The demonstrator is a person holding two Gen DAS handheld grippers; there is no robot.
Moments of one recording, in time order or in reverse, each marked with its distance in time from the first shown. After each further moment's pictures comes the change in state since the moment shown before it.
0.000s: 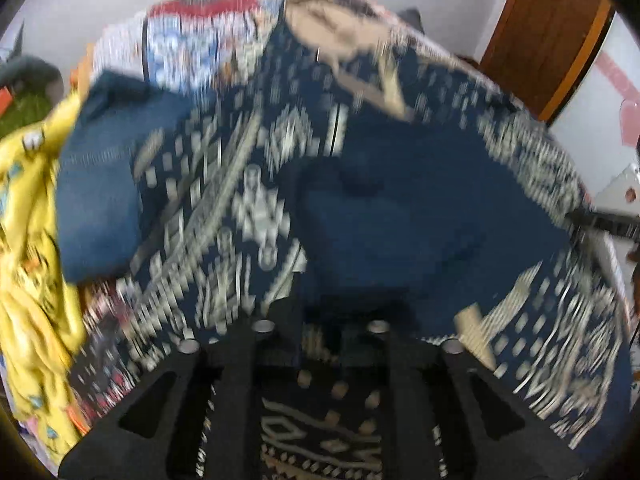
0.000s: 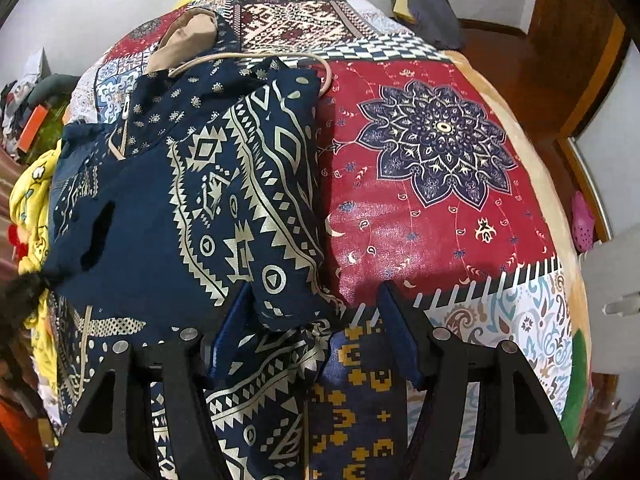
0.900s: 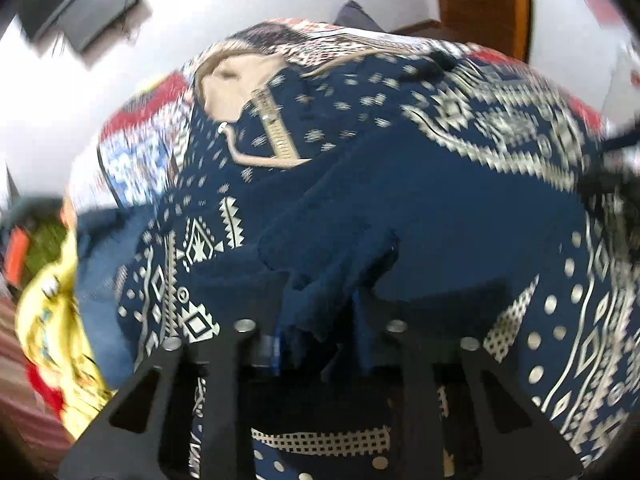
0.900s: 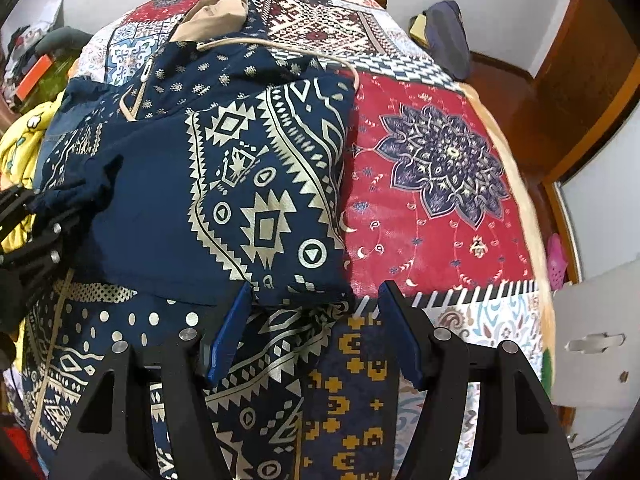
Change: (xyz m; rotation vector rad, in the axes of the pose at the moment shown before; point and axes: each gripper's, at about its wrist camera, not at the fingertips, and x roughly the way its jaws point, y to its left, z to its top) left arm 0.011 -0.095 0.036 0.331 -0.094 0.152; right arm -0.008 0.018 0.002 -0.148 -0.005 -0.096
